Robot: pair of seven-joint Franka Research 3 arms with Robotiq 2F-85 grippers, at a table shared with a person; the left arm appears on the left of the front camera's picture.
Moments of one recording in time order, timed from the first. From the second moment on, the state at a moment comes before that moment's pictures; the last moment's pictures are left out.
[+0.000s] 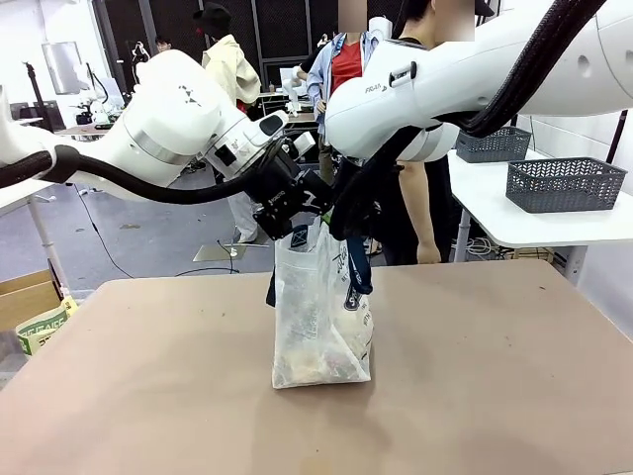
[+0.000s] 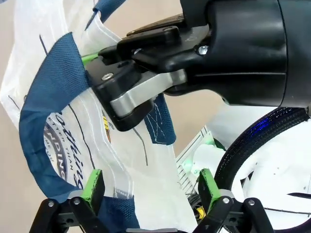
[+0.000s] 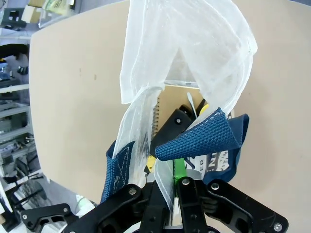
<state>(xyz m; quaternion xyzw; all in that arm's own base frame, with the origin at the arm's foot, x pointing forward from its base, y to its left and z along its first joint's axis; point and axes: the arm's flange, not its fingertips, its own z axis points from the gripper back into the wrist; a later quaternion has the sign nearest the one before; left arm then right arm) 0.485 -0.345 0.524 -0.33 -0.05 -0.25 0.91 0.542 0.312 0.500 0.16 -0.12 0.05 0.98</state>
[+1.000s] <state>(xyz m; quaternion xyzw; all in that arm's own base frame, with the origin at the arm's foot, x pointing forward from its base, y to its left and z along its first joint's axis) 0.477 -0.363 0.506 -0.22 -0.06 -0.27 0.93 0.539 0.318 0.501 0.17 -0.11 0.05 0.98</state>
